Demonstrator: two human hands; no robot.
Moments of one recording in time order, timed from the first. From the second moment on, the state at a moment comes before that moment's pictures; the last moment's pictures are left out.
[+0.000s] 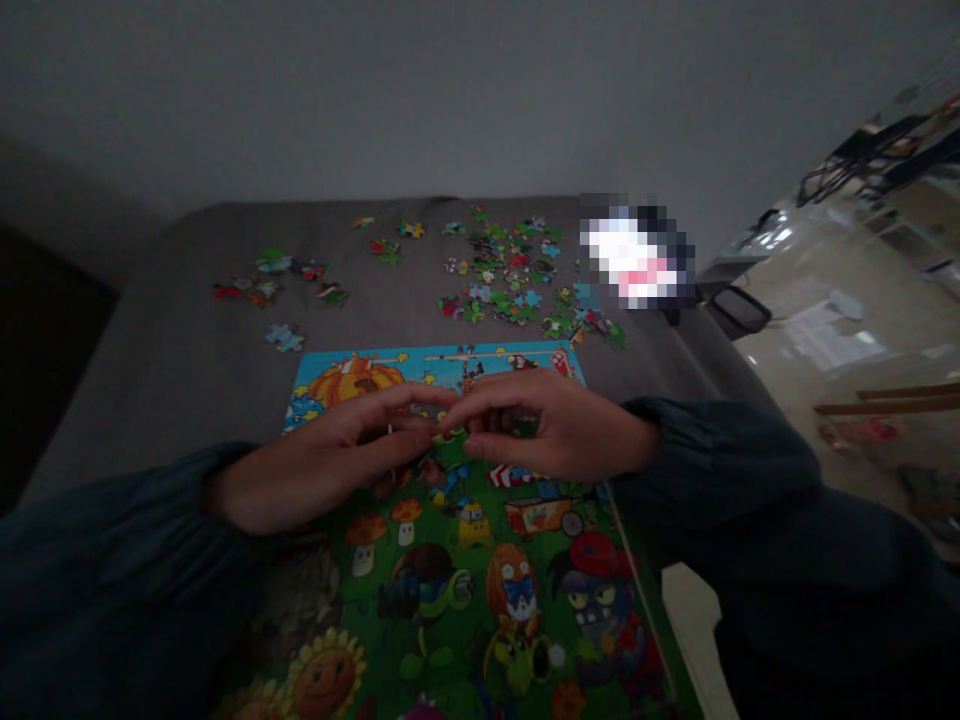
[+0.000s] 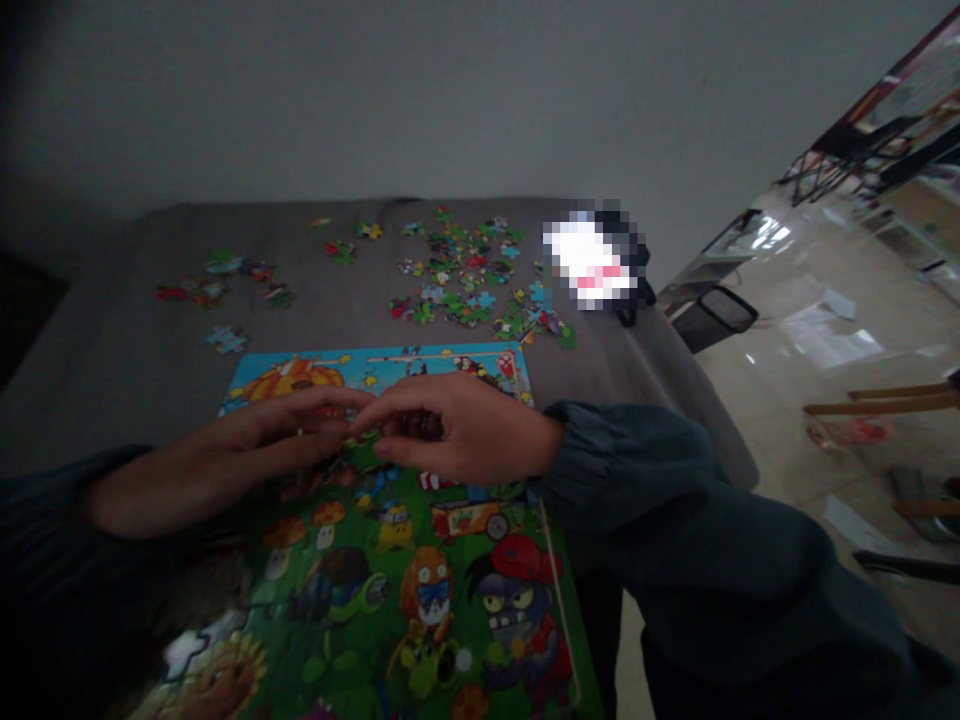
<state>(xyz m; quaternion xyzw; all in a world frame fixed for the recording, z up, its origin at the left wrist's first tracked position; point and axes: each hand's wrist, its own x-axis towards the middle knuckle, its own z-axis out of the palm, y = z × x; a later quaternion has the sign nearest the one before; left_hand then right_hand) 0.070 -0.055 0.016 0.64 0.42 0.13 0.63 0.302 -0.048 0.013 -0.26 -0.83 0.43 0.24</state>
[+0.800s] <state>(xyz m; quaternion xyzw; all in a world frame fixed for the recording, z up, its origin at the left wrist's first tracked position) 0.069 -0.051 0.011 0.66 0.43 0.18 0.59 0.301 -0.052 0.015 -0.30 -0.74 0.57 0.18</state>
